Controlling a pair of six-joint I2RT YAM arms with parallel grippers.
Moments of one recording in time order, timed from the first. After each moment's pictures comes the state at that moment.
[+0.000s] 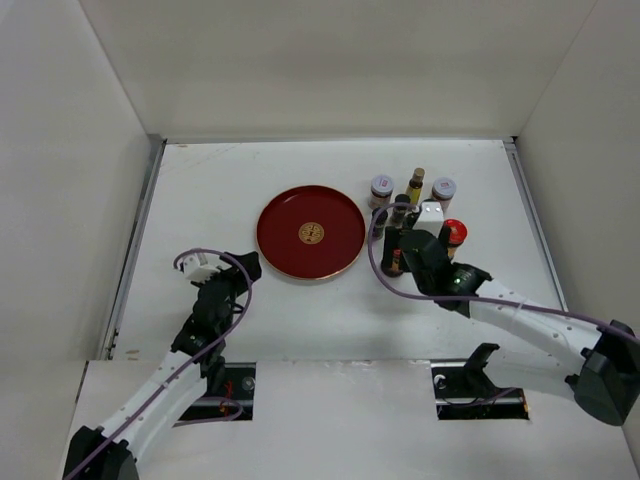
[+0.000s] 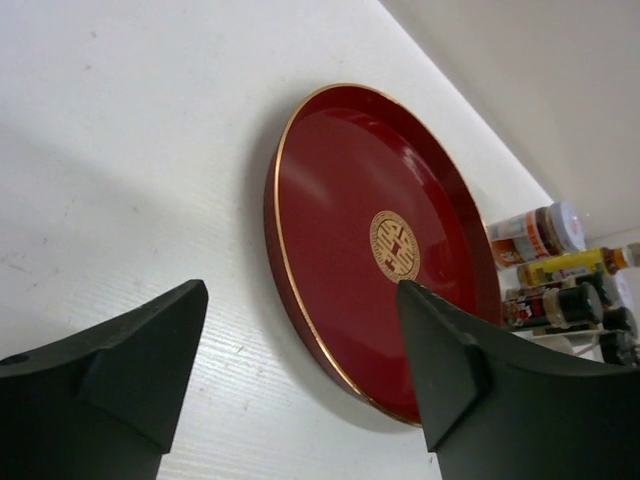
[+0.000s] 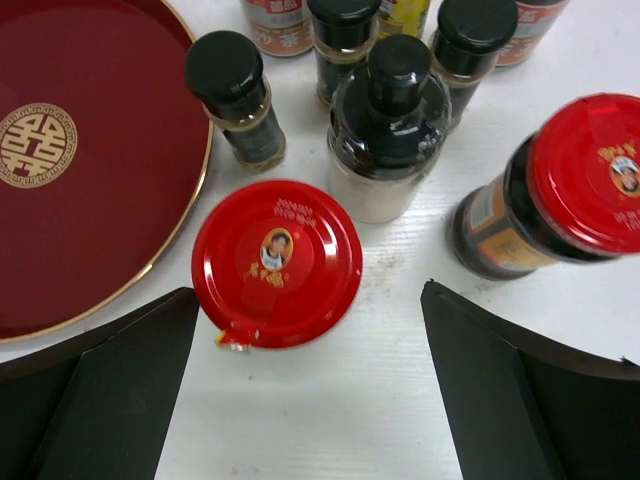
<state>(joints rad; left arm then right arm) -0.43 0.50 0.05 0.24 -0.45 -0.84 0.79 1.07 0.69 -0.24 0.66 0.46</state>
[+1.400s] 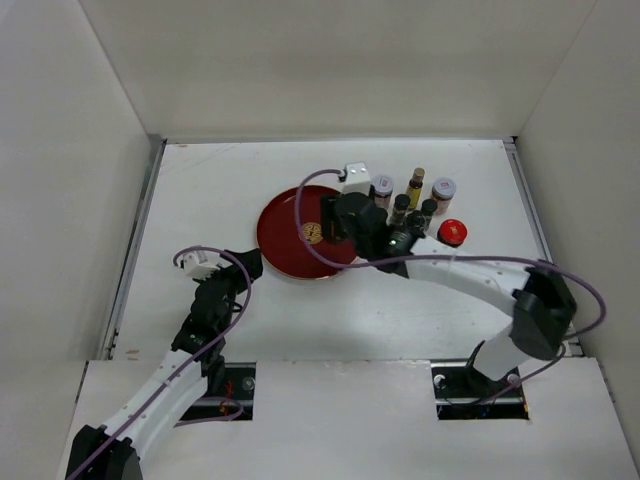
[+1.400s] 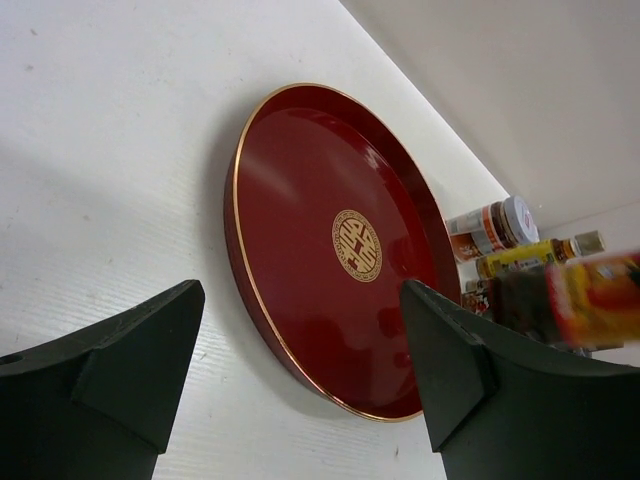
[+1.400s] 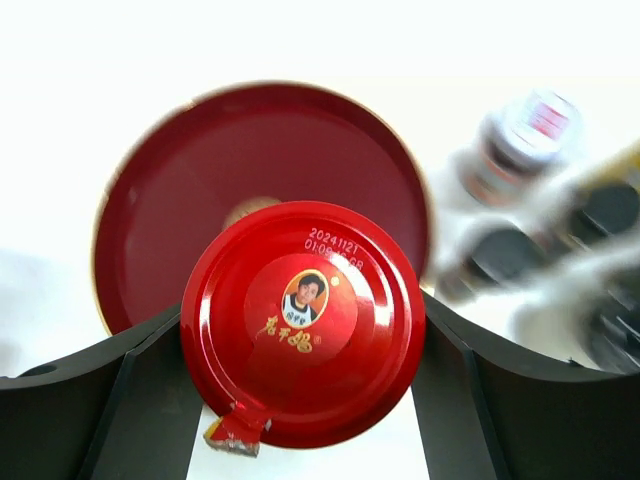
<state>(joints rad) -0.39 0.52 0.05 0.31 -0.36 -0.86 0.92 1.50 1.17 -0.11 0.59 0.35</state>
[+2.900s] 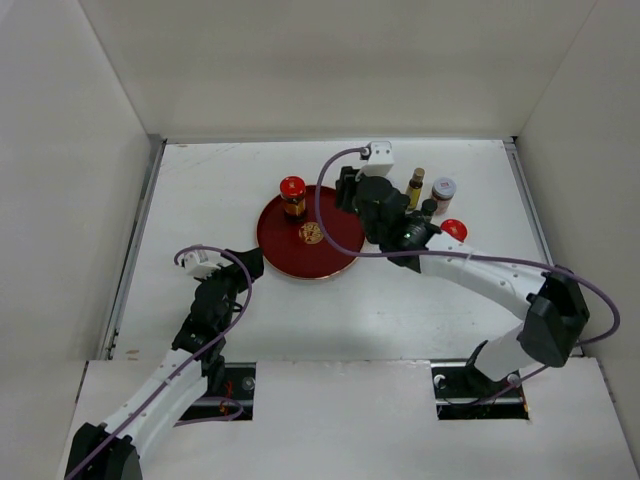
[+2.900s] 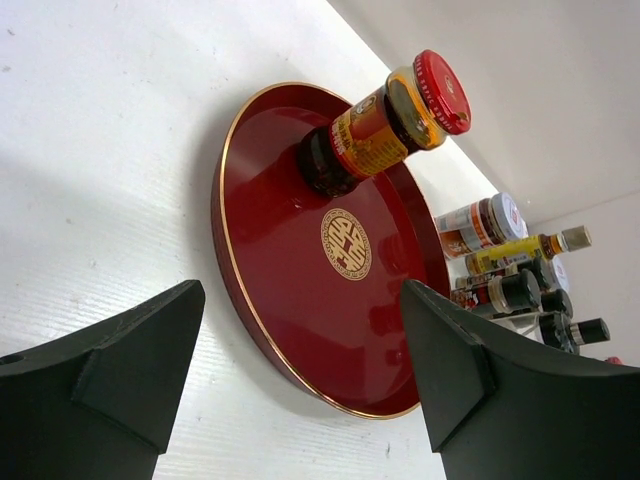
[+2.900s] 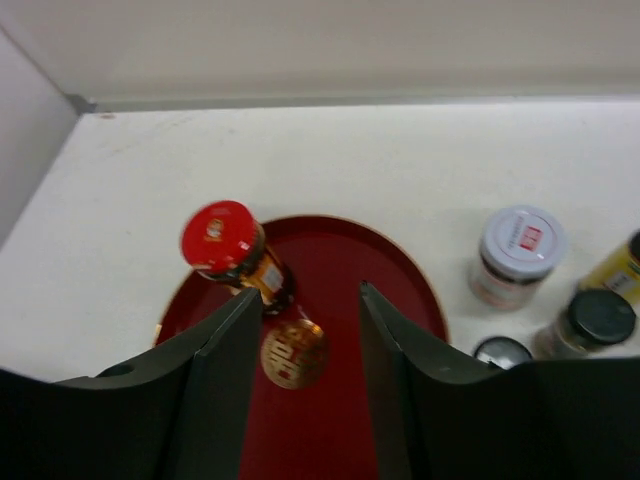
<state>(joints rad) -0.39 0.53 0.05 0.34 -0.34 -0.86 0.85 1.52 1.23 0.11 0.60 0.32</state>
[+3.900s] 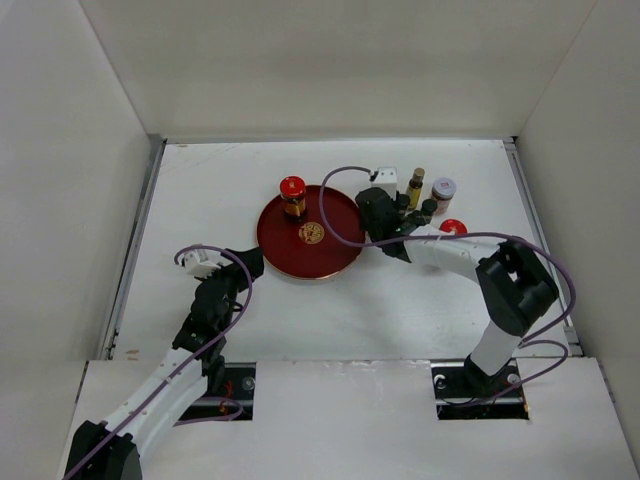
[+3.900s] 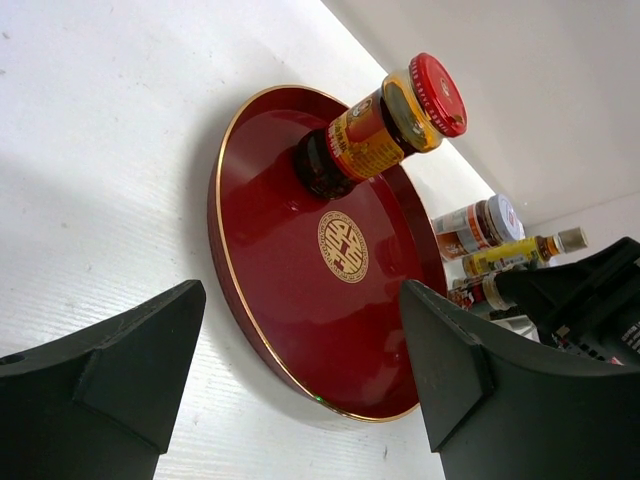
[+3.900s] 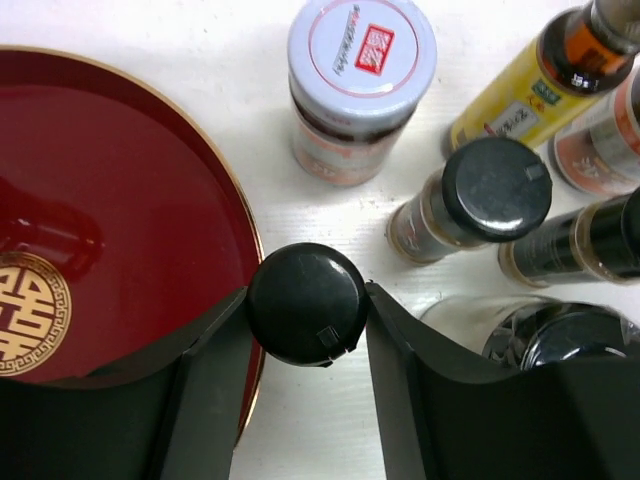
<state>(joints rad) -0.39 0.54 0.05 0.36 -0.34 -0.86 0.67 1.71 1.08 0.00 0.63 0.36</state>
